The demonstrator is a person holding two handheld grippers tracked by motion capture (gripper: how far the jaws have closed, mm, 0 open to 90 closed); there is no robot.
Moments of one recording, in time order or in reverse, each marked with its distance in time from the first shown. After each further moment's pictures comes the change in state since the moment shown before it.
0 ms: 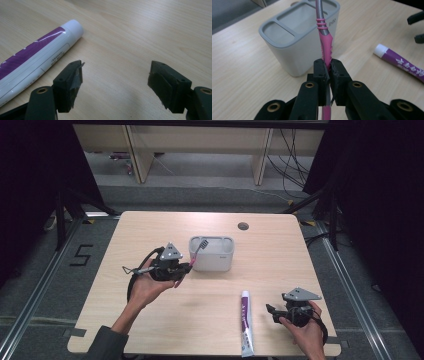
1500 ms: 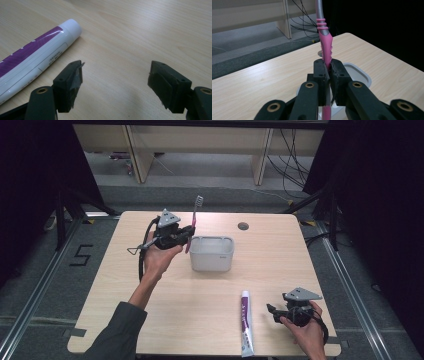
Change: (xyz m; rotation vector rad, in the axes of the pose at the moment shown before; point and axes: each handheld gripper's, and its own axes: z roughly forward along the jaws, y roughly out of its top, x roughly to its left) left arm 0.036 0.062 0.017 -0.252 0.151 -0.173; right arm -0.003 0.000 0.000 0.008 0.010 0.000
